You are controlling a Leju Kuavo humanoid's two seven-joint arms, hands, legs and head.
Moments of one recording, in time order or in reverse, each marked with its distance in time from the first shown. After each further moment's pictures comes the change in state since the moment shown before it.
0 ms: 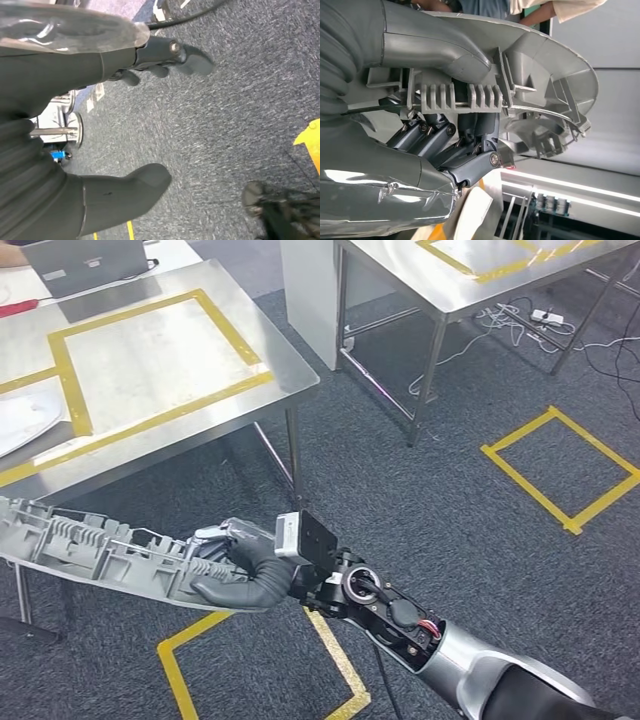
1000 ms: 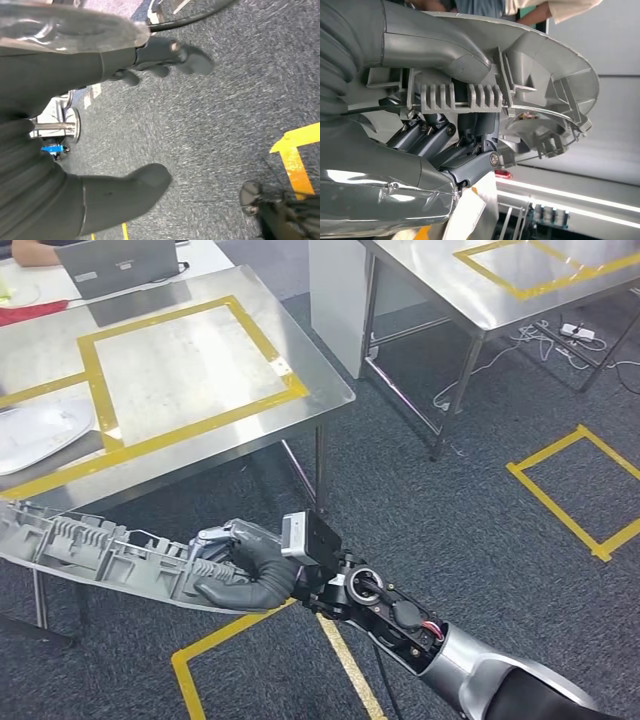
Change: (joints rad) left arm -0.001 0.000 -0.001 0.001 0.000 0.000 0.000; right arm 0.005 -0.004 -0.001 -0.005 -0.022 0.011 -0.004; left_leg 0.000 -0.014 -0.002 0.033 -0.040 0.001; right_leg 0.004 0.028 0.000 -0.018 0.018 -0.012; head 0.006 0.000
